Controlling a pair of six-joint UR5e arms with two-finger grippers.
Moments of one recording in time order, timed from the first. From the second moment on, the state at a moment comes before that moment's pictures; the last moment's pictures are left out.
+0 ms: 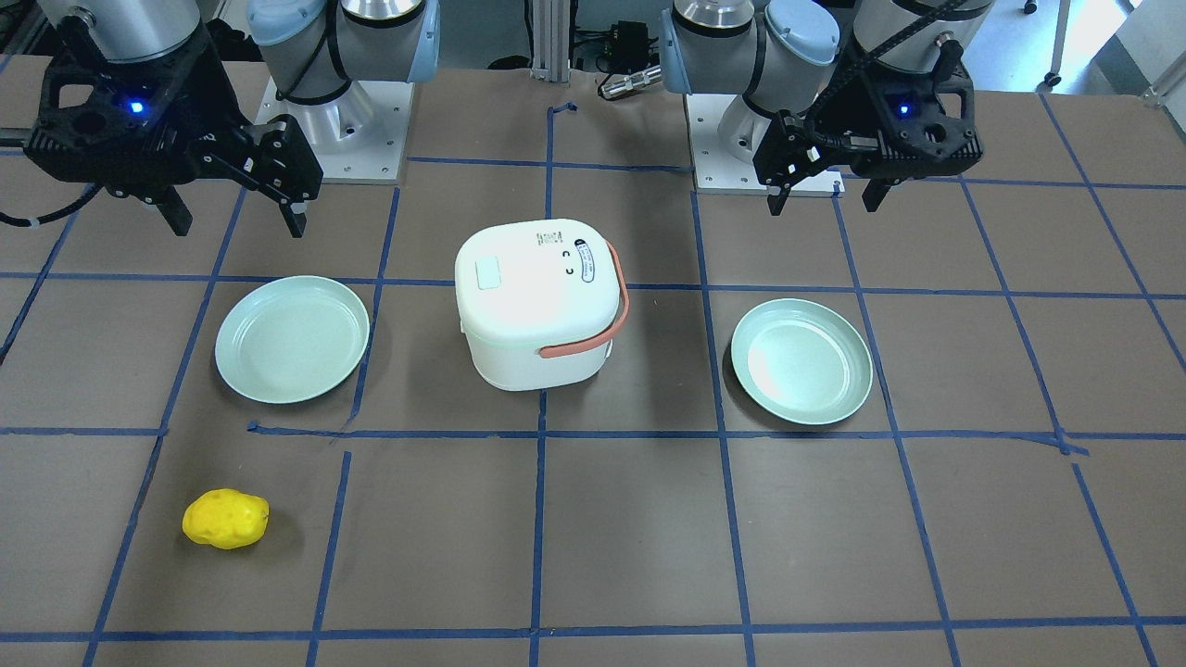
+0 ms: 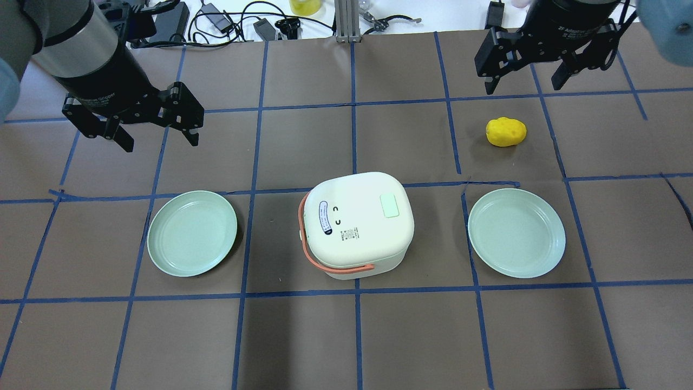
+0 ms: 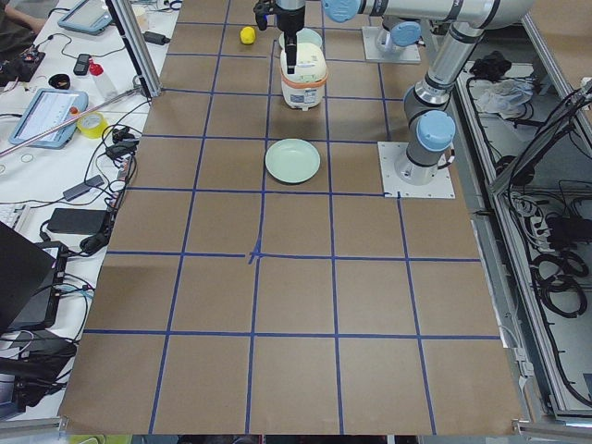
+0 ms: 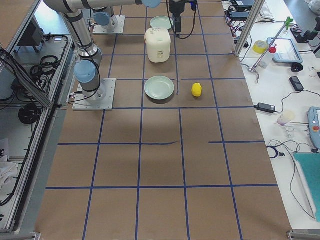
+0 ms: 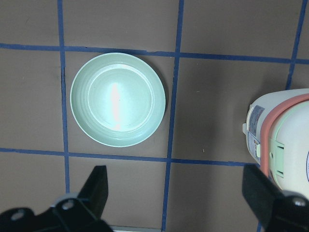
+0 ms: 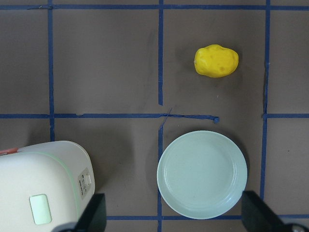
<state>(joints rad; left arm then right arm) -1.55 -1.50 -1.59 -1.62 1.59 -0.05 1.57 -1.56 1.47 -1.57 -1.58 -0.01</state>
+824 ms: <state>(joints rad) -1.55 -1.50 -1.59 -1.62 1.59 -0.05 1.59 -1.56 1.50 -1.57 -1.56 -0.01</state>
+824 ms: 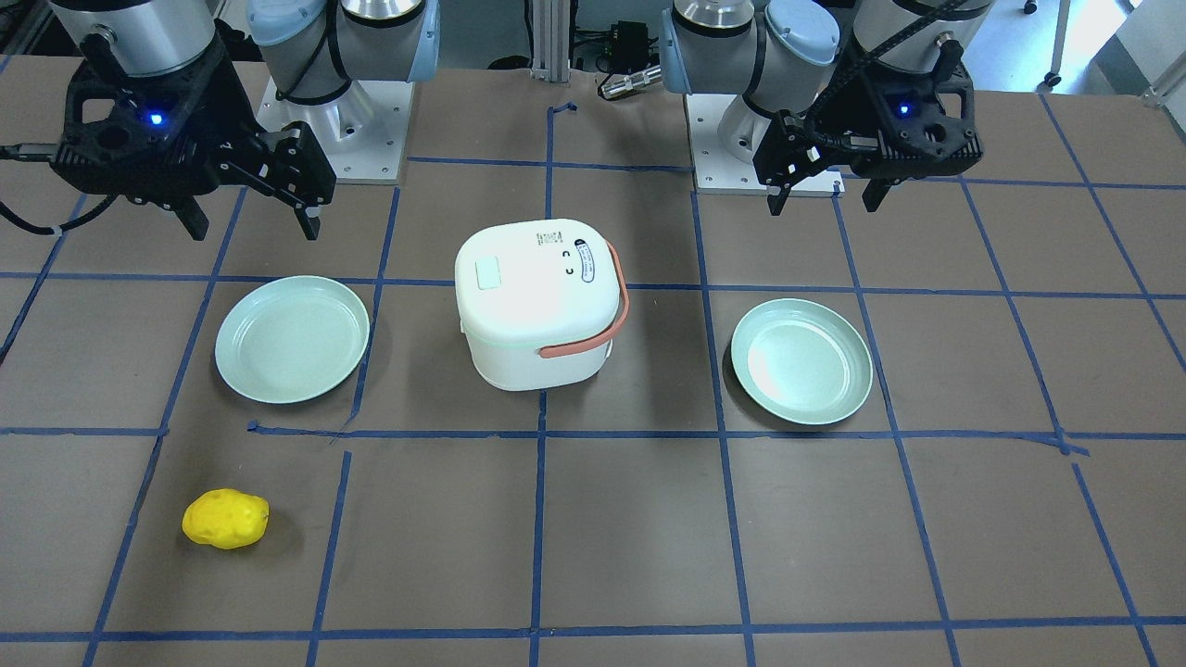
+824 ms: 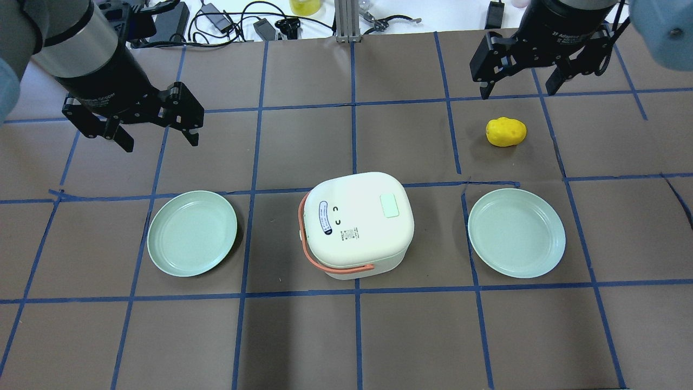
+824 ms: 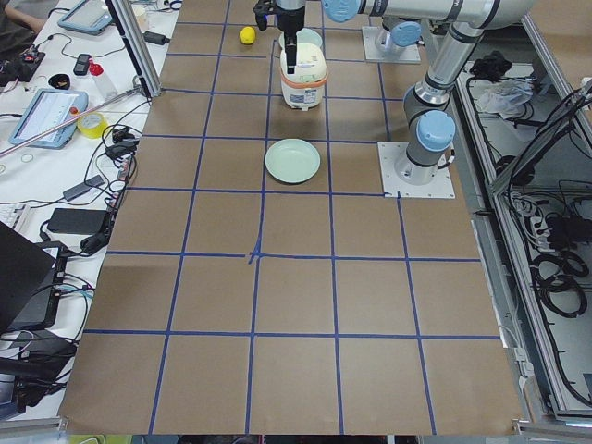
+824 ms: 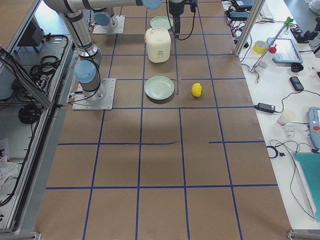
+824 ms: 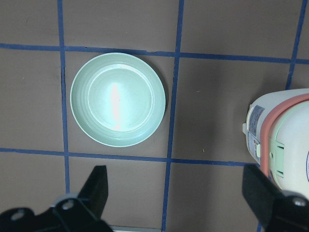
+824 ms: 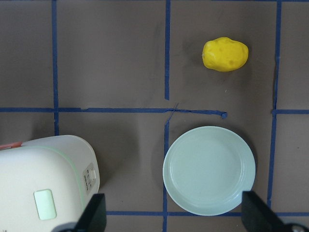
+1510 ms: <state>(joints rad) -1.55 -1.50 -1.59 -1.62 1.59 -0.05 1.79 -1.51 1.62 -1.63 -1.55 0.11</state>
